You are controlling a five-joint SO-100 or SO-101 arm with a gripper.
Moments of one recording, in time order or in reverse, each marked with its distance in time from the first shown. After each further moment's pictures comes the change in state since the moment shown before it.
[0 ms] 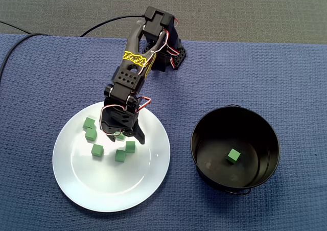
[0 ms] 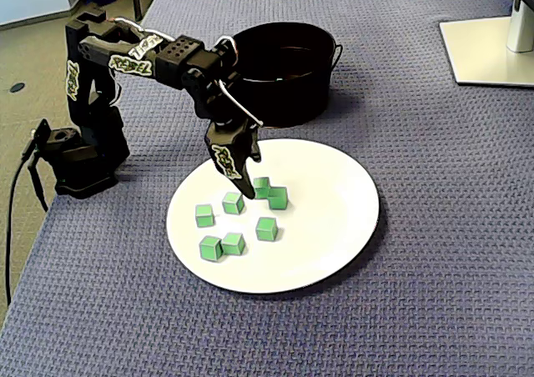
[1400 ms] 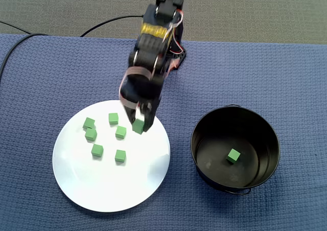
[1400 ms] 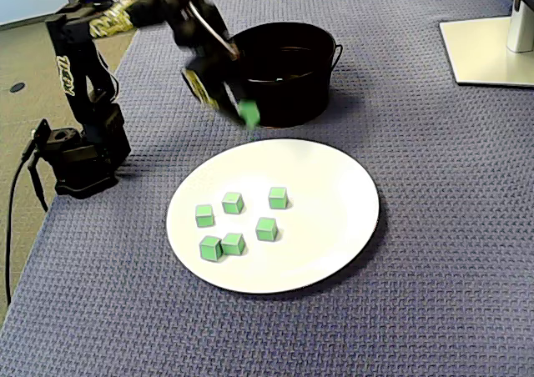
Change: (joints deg) arm -9.4 24.9 -8.5 18.6 35.9
